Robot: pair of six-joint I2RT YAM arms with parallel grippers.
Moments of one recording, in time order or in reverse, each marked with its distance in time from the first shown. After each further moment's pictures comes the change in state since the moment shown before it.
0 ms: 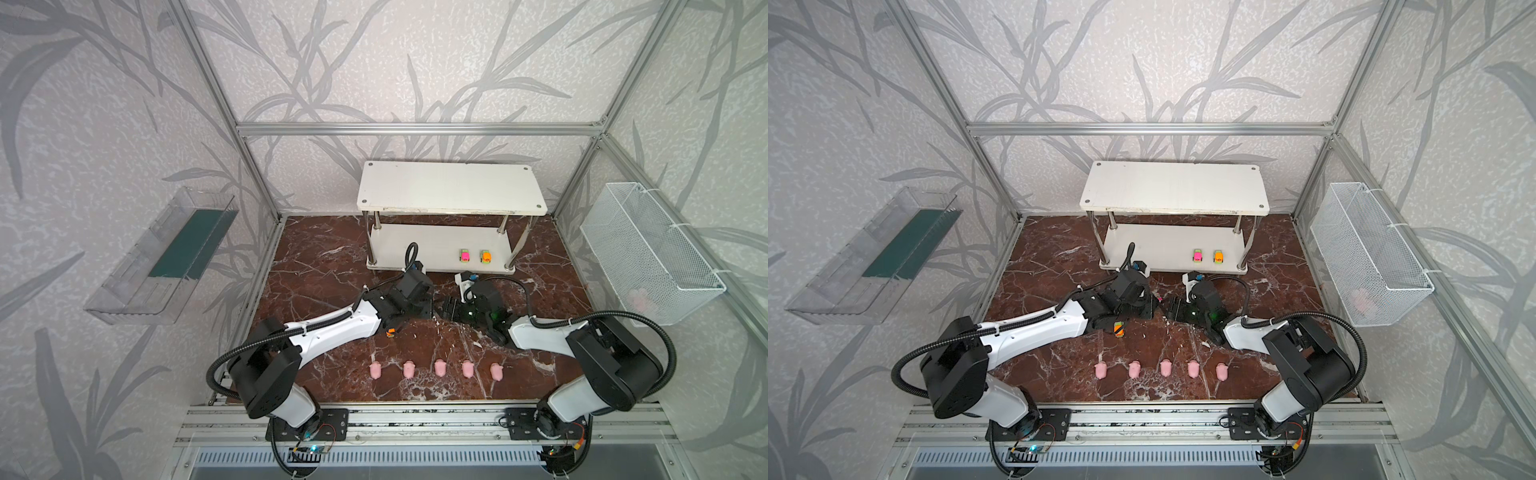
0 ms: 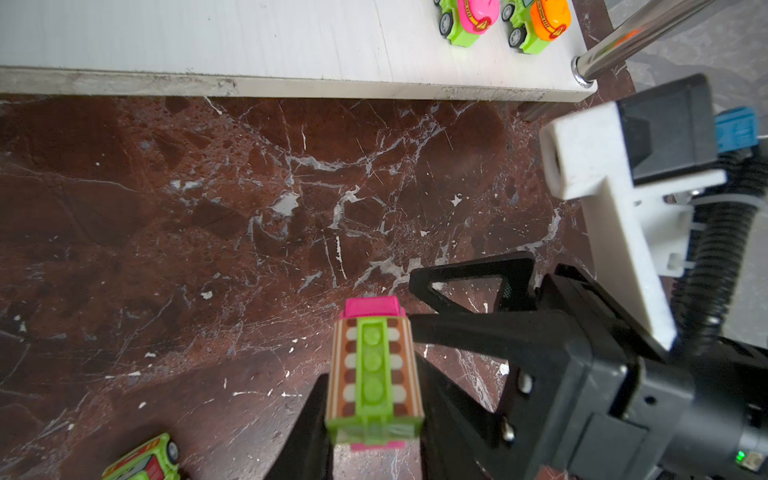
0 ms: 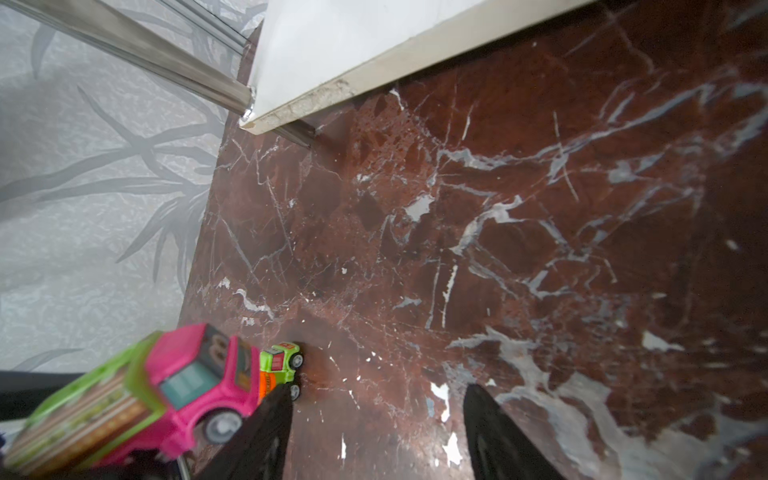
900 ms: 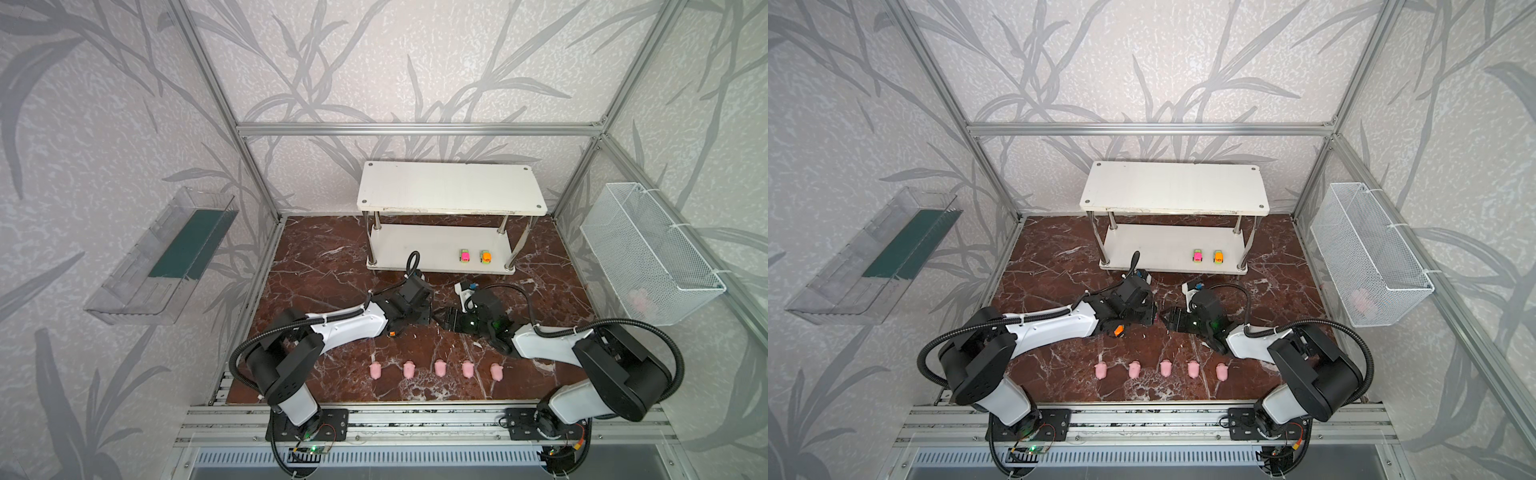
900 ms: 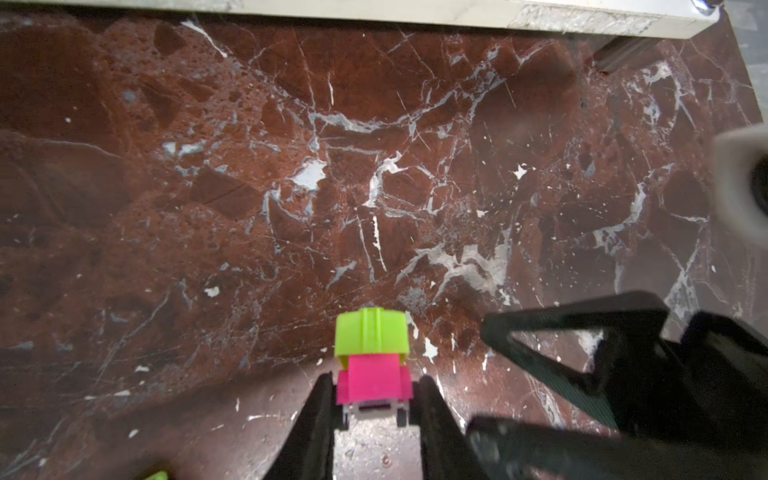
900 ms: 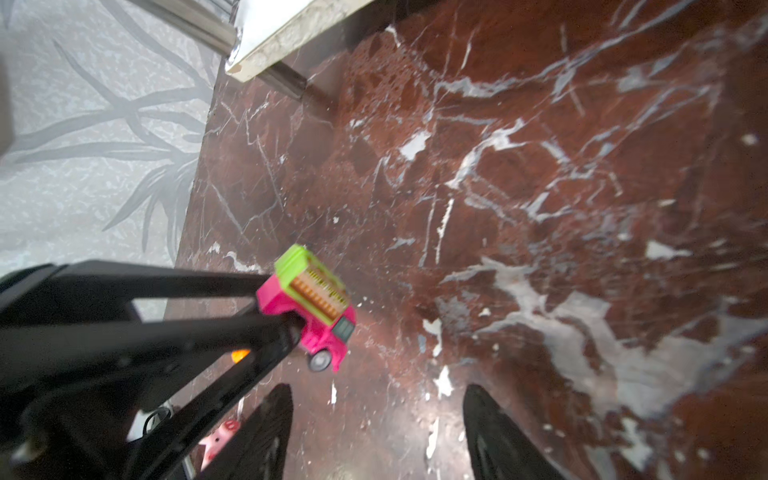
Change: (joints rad) left arm 0.028 0.111 -0.046 0.080 -0.008 0.039; right arm 0.069 -0.091 -0.075 -0.037 0.008 -0.005
